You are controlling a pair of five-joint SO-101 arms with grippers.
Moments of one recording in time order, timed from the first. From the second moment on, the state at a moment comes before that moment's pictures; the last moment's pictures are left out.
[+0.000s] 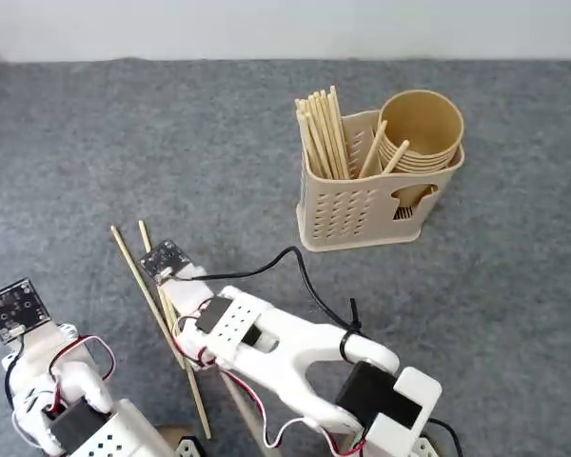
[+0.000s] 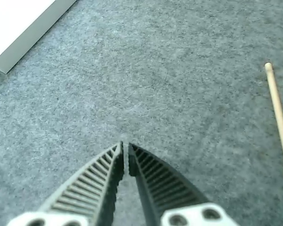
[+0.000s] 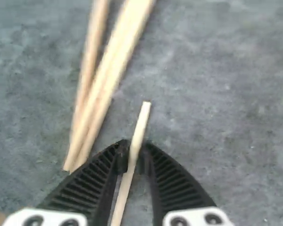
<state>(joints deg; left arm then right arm) -48.4 -103.3 95.1 61.6 -3.6 -61.3 10.0 28.6 45.5 -16.5</state>
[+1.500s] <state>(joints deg) -48.4 -103.3 96.2 61.6 -3.6 -18.2 -38.1 13.9 29.5 2.2</state>
